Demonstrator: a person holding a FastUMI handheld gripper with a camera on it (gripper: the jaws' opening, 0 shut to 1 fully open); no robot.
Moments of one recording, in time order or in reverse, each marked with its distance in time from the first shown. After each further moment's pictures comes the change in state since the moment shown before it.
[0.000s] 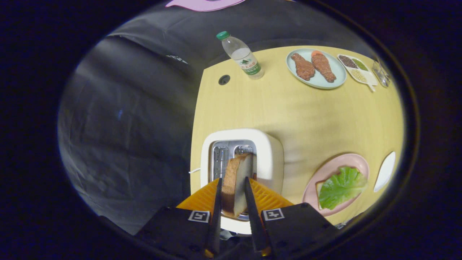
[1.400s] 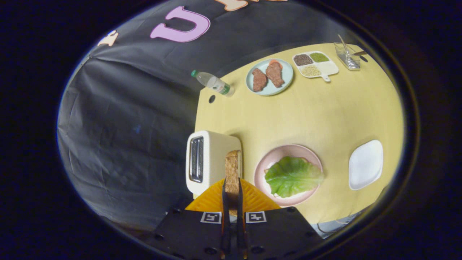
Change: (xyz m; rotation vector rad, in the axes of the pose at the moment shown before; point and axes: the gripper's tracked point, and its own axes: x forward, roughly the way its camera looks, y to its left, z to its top) arm -0.132 -0.153 -0.028 0.058 -0.071 0.136
